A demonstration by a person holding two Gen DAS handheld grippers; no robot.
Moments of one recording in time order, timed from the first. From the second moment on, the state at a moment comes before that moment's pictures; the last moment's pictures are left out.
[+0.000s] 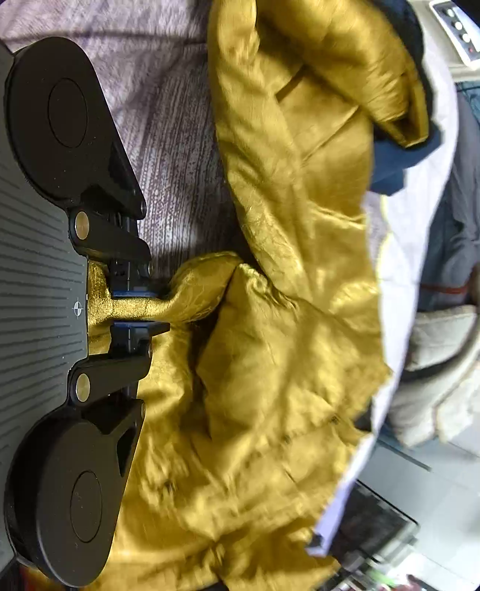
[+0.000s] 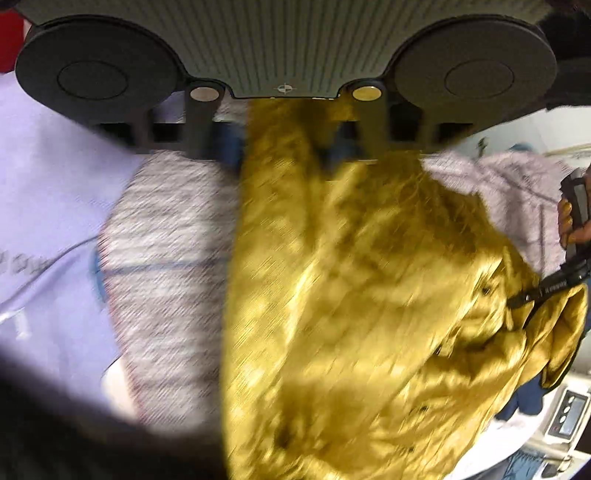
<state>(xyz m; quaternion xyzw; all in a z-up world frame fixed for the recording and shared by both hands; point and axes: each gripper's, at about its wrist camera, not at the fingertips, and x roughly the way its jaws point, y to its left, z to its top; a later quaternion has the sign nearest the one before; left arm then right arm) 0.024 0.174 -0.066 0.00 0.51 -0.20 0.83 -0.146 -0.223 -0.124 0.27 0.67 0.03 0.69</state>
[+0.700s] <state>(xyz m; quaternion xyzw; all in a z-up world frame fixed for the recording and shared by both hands) -0.094 0.199 -0.100 0.02 0.61 -0.04 0.79 -0.139 -0.277 -0.121 0.19 0.71 0.08 0.68</state>
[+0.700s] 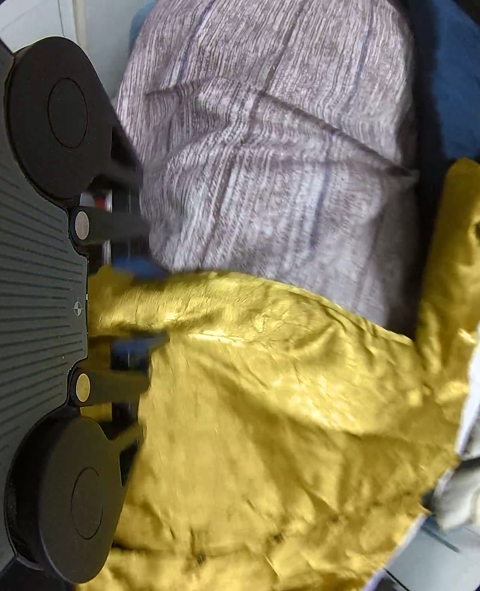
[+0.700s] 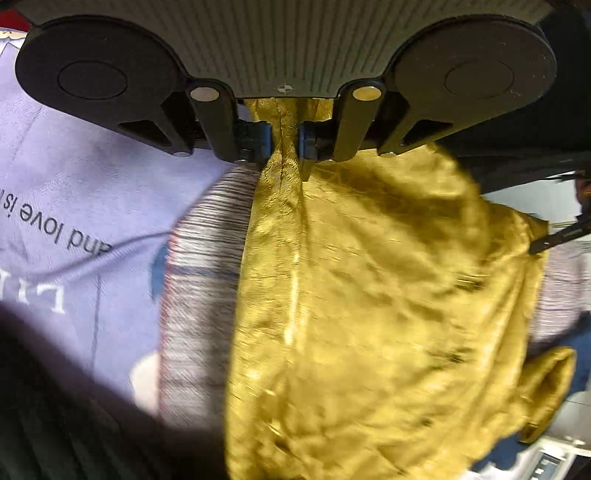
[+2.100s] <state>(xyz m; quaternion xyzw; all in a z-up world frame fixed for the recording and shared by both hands) -0.059 -0.010 -0.031 0.10 0.56 -0.20 0.80 -0.085 -0.530 -0.009 0.36 0.33 -0.25 0.84</state>
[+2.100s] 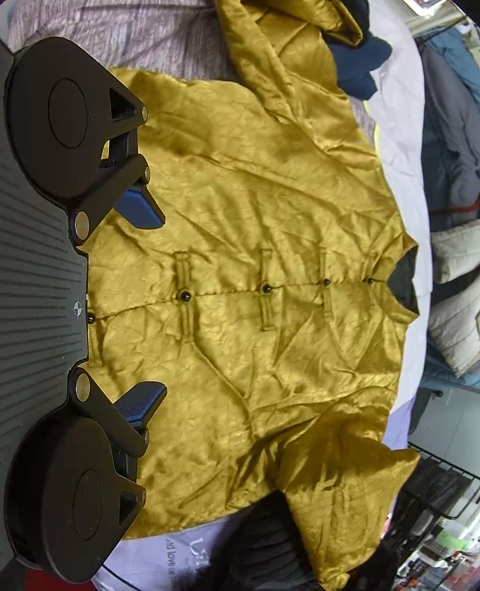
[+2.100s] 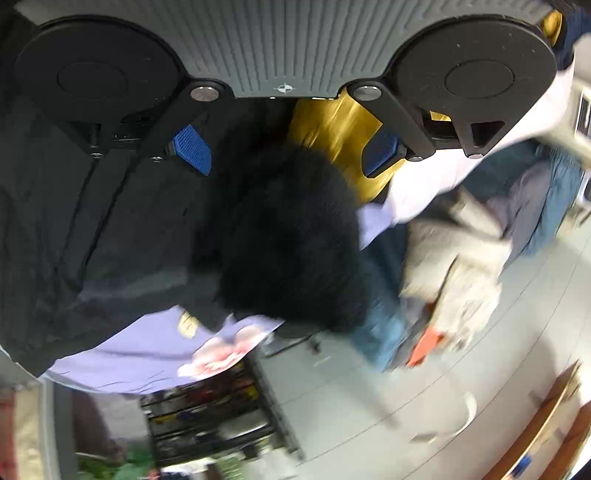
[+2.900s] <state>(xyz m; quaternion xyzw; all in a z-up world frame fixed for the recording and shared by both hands) -0.055 -0.043 -0.035 0.06 0.56 -0.17 0.81 -0.142 -0.605 0.086 0.42 0.08 -0.18 0.89</state>
